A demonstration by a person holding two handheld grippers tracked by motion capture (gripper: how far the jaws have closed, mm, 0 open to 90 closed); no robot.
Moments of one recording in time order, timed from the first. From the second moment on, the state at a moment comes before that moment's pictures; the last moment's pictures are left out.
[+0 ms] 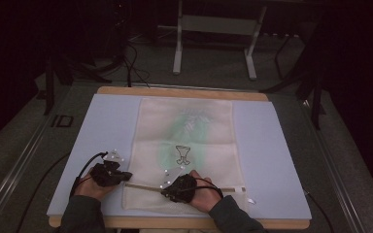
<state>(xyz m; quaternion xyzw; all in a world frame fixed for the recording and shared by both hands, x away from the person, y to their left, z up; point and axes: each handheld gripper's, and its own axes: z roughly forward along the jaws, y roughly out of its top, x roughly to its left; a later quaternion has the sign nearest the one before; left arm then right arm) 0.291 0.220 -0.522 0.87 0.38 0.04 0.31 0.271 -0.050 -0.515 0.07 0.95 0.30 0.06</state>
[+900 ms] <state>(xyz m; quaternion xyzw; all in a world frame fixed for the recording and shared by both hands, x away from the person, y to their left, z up) 0.291 0.220 -0.523 0.87 0.38 0.04 0.31 0.273 -0.068 -0.511 0.08 0.95 0.29 0.06</state>
